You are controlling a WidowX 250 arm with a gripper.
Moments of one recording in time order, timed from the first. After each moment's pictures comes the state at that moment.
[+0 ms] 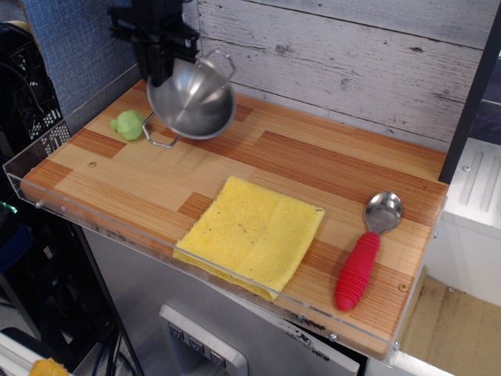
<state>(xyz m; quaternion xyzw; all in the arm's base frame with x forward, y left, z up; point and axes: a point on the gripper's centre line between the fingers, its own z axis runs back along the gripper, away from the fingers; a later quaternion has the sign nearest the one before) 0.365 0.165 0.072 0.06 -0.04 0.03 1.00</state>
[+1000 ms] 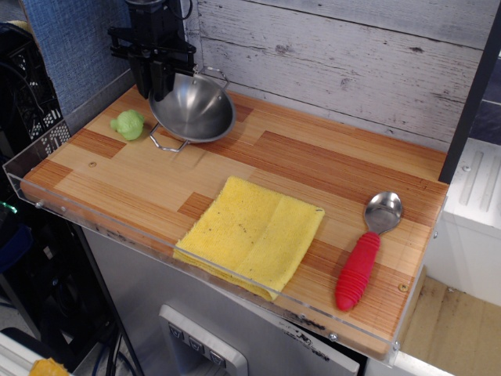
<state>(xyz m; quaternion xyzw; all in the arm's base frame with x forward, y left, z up) 0.372 0.167 0.052 0.03 -0.02 0.04 1.00</state>
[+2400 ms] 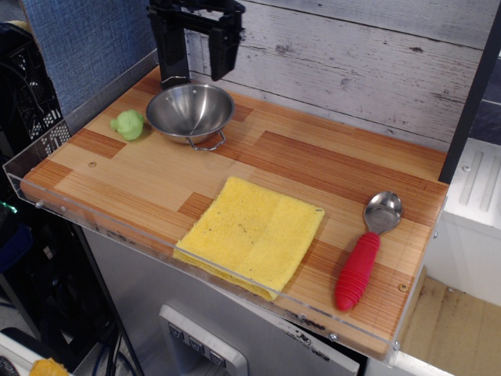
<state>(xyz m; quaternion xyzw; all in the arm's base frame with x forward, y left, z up) 0.349 0.087 0.119 0.02 -0.02 -0.02 1.00</state>
